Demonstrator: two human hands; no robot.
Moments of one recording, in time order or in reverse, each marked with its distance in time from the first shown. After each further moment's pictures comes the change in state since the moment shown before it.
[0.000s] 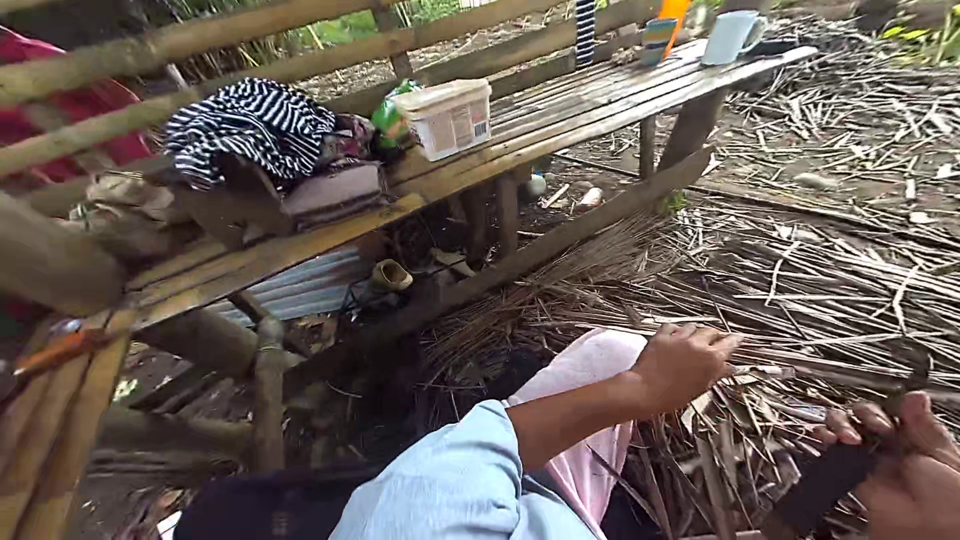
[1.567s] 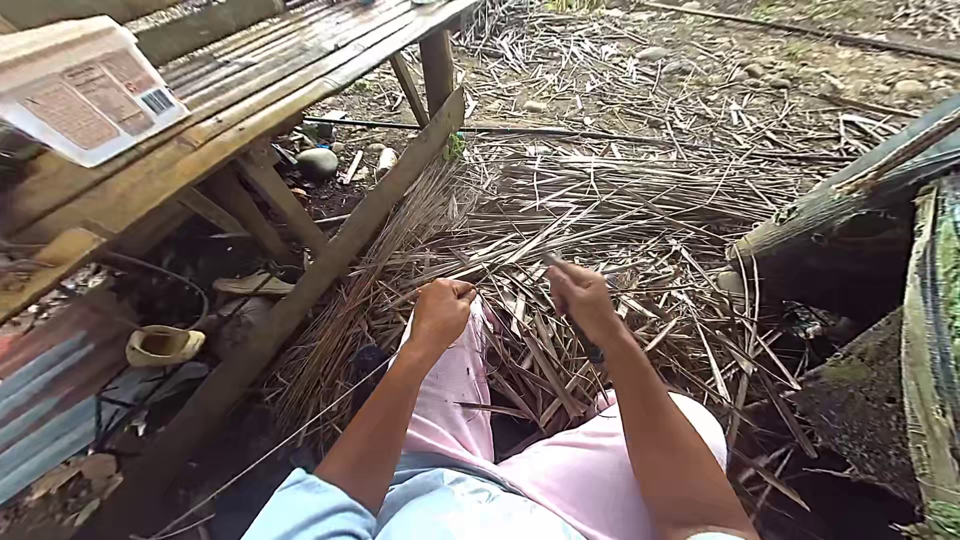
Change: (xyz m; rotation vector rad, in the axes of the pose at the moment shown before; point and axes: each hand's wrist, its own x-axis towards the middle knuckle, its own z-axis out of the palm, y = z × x) left_hand -0.035 -0.021 -0.046 -0.332 -0.128 -0.350; right_hand -0.024 0.007 0.028 -0.829 -0.031 -0.190
